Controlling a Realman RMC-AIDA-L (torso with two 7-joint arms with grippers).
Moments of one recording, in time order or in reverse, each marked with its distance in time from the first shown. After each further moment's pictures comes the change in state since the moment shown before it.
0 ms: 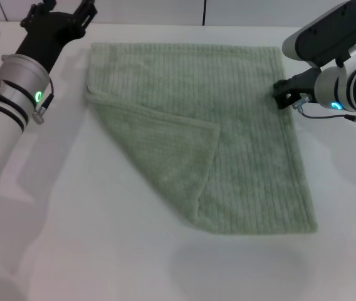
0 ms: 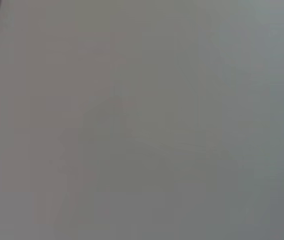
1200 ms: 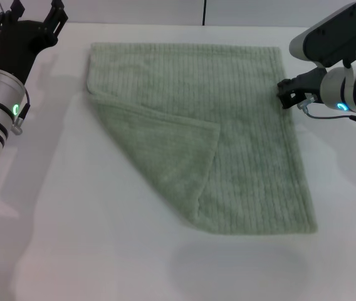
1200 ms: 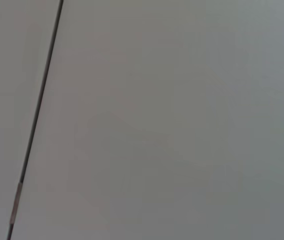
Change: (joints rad) left arm 0.047 -0.013 -0.042 0.058 -0.022 0.113 0.055; right arm -0.037 -0.012 0.000 -0.048 -0.001 0.000 0.000
